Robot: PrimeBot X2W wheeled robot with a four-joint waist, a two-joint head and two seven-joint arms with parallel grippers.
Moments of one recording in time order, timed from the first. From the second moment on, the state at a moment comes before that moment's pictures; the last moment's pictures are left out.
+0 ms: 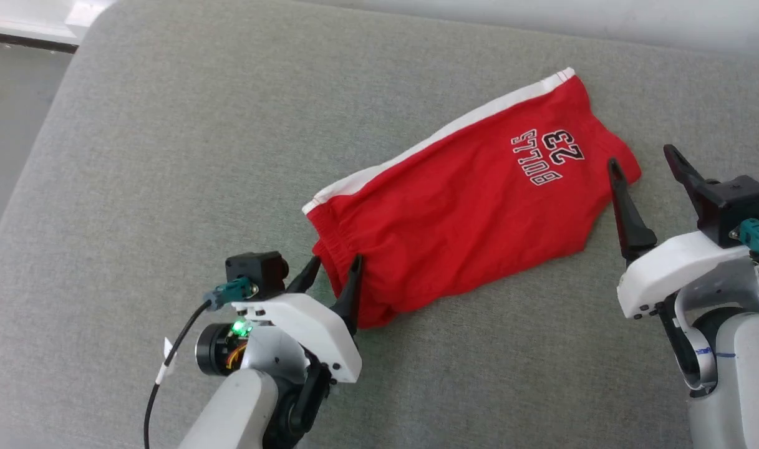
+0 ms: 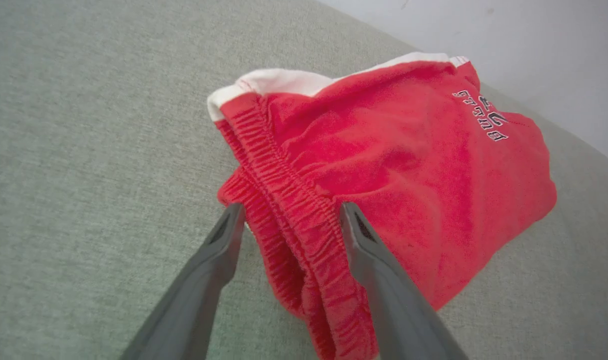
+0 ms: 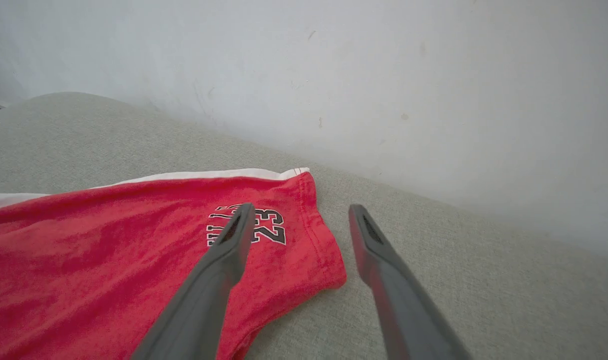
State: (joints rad) left arm -0.24 0.15 -0.42 0.06 -0.57 0.23 0.19; right arm -0.26 -0.10 -0.03 -0.06 -0.01 0.13 0.18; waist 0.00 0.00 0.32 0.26
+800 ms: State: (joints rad) left arm -0.28 0.12 -0.40 0.11 -0.71 0.21 0.30; right arm -0.38 -0.15 0.00 -0.04 0.02 0.13 0.28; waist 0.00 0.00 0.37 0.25
